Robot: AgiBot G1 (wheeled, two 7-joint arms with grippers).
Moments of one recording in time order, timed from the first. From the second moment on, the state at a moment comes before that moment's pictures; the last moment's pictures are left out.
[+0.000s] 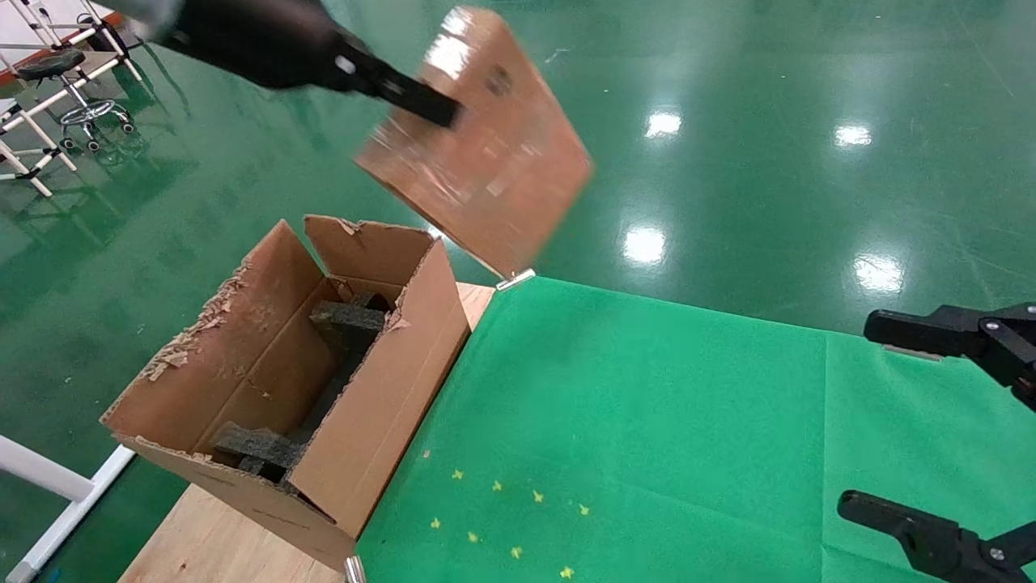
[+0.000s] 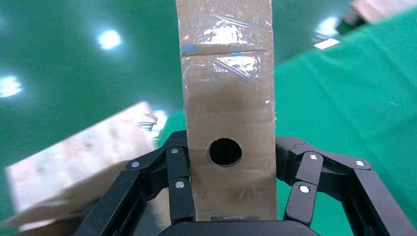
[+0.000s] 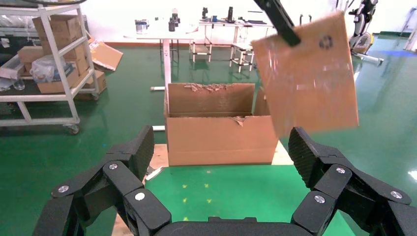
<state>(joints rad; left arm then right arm) -2.23 0.86 0.98 -0.79 1.65 1.51 -1.12 1.09 -0.58 -0.35 1.25 -0.67 -1.46 0.14</state>
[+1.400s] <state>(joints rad) -2.19 0.74 1.06 -0.04 1.88 1.13 -0.66 1.09 -0.58 -0.35 1.25 -0.67 -1.46 0.14</state>
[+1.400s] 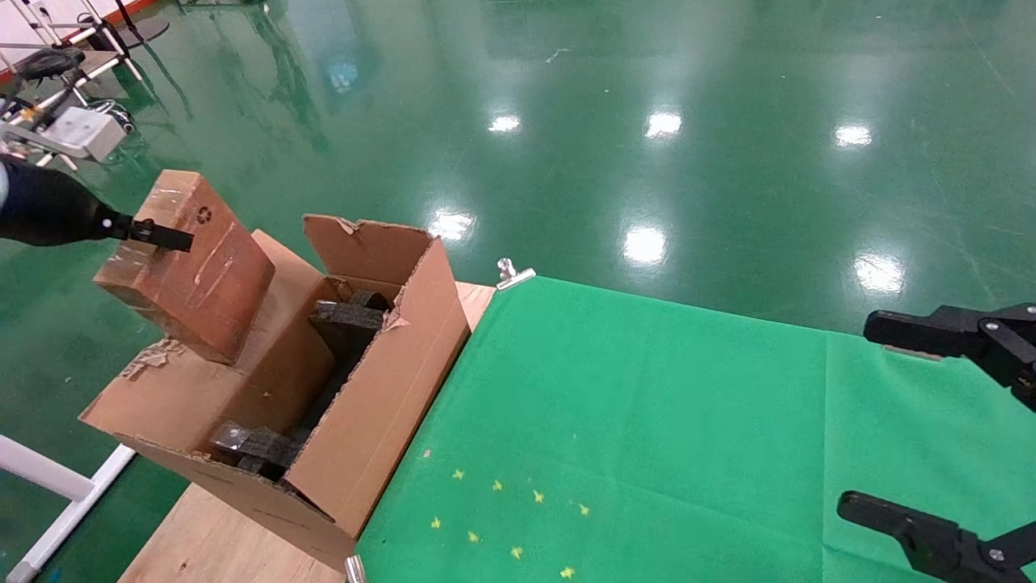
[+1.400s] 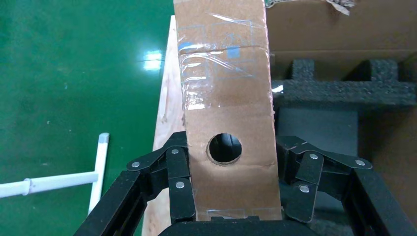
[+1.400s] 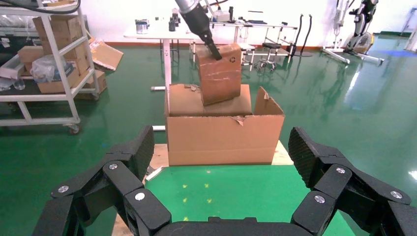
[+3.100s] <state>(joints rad) -1.91 0.78 1.00 0.02 1.80 1.03 -0.67 1.09 -0.58 -0.35 1.25 -0.67 -1.46 0.14</state>
